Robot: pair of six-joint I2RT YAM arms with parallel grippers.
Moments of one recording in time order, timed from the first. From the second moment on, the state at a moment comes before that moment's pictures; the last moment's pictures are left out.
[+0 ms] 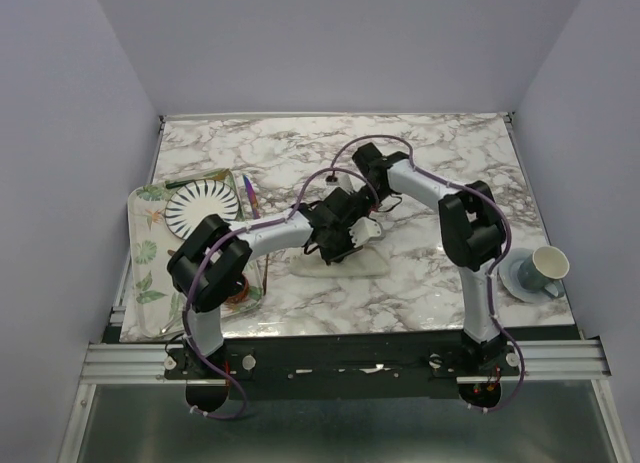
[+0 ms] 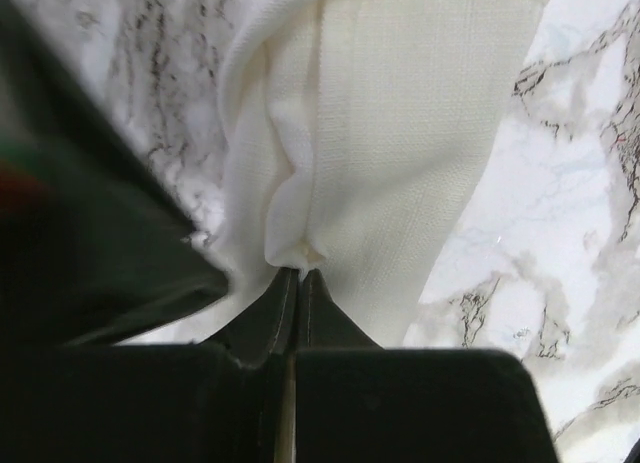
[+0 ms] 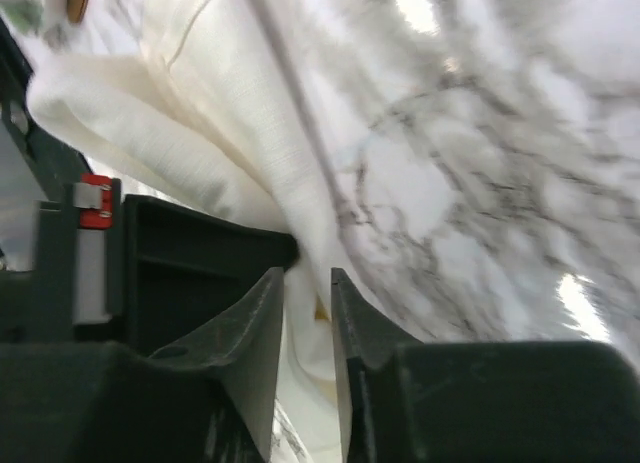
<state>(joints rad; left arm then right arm) -0.81 1.82 1.18 -0.44 0.30 0.45 0.52 2.14 1.62 -0.89 -0.73 -0.27</state>
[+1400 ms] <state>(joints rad) -0.68 2.04 1.42 -0.63 0.57 0.29 0.50 1.52 0.97 -0.52 -0.30 -0.29</state>
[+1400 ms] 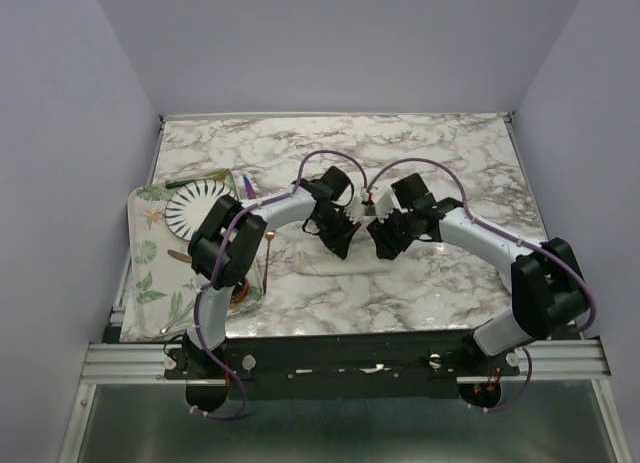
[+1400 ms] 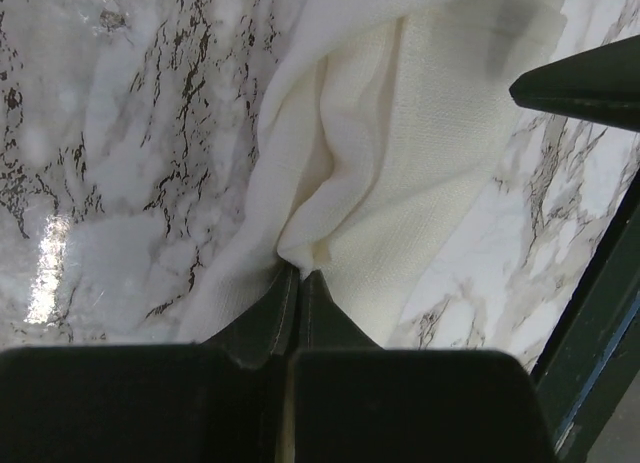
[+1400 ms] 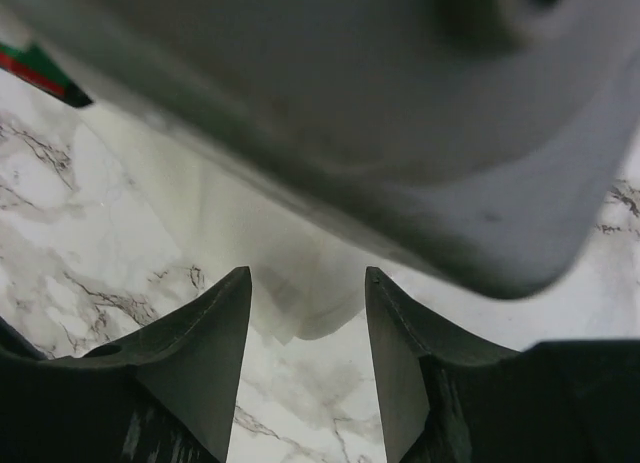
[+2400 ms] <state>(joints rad) -0.64 2.05 1.41 -0.61 0.62 0.21 0.68 1.58 0.90 -0.26 0.06 -0.30</state>
